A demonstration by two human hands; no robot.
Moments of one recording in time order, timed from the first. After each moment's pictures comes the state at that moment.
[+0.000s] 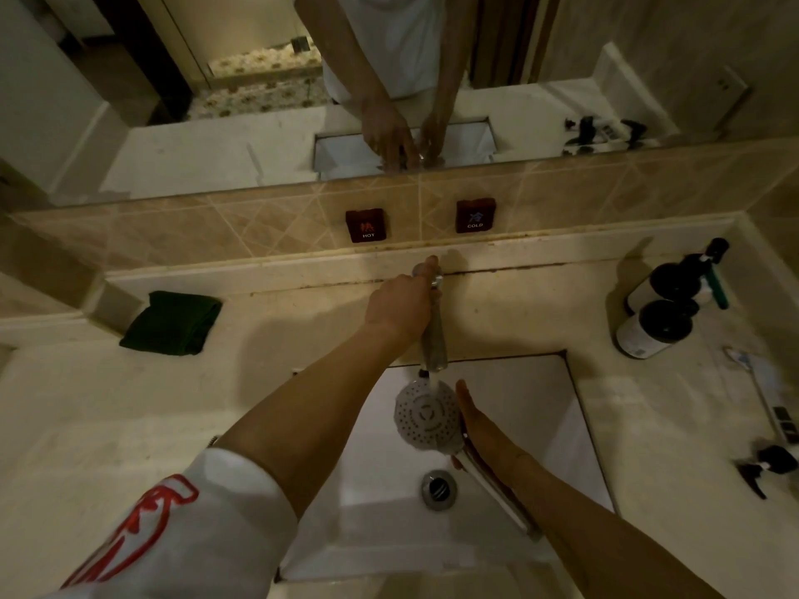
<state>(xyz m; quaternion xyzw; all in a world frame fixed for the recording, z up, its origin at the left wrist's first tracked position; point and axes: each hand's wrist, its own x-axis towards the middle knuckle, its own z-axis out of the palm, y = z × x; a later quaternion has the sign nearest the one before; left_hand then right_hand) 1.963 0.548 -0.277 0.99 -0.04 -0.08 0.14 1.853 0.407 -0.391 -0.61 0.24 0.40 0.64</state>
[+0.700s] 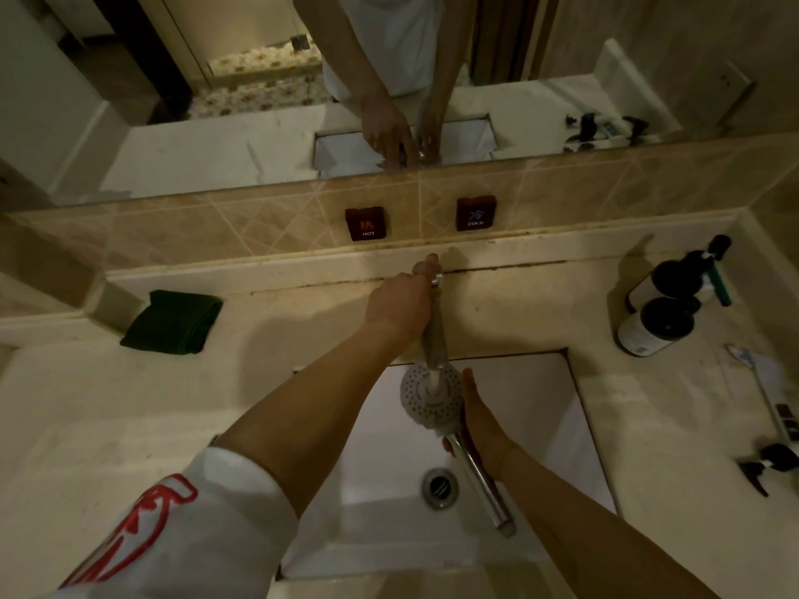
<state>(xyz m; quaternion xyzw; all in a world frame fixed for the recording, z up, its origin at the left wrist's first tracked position) 1.966 0.549 -0.281 0.99 -0.04 -0.08 0.14 1.857 0.416 -0.396 -0.56 0.25 0.35 0.71</state>
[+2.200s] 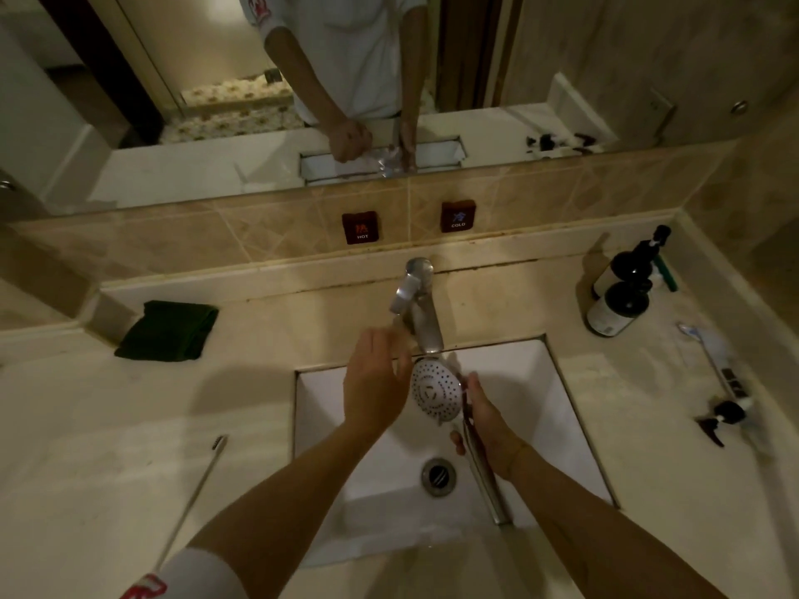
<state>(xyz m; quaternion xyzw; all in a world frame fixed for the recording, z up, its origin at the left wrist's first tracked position) 1.845 0.577 -0.332 0.92 0.01 0.11 0.36 1.813 0.415 -0.365 -0.59 0.26 0.29 0.71</state>
